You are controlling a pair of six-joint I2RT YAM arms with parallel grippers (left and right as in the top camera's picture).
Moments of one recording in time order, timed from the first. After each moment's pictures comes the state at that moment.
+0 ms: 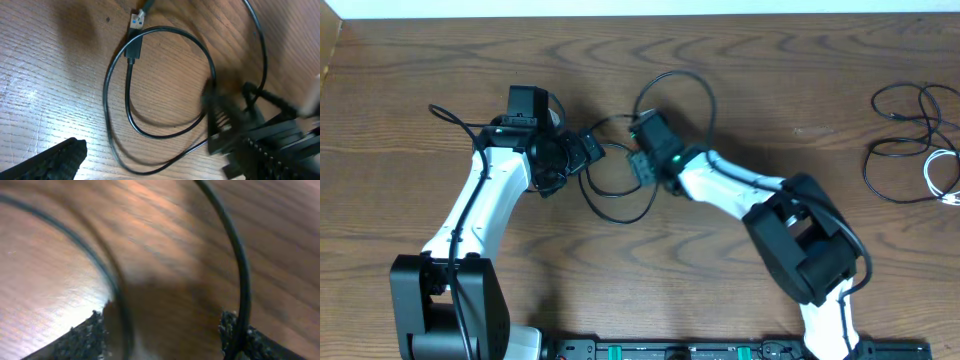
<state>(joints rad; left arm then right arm) -0.07 1.63 1.13 -0.76 0.33 -0.62 0.72 2.11 1.34 -0.26 0.15 0.25</state>
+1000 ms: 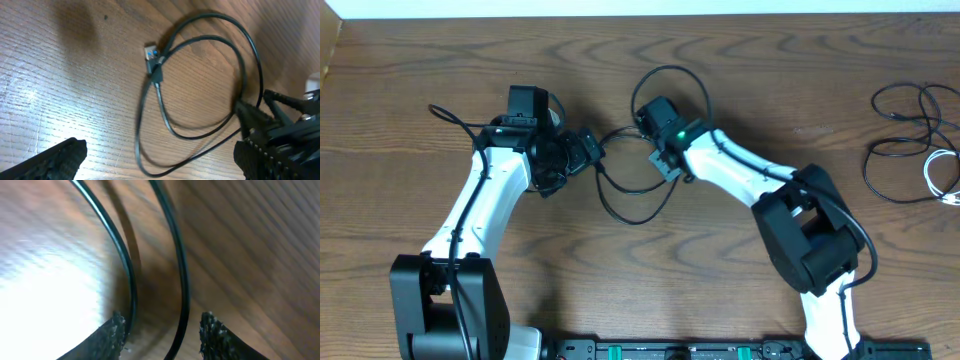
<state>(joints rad) -0.07 1.63 1.13 -0.76 0.33 -0.62 0.62 2.14 1.49 -0.58 0.19 -0.07</state>
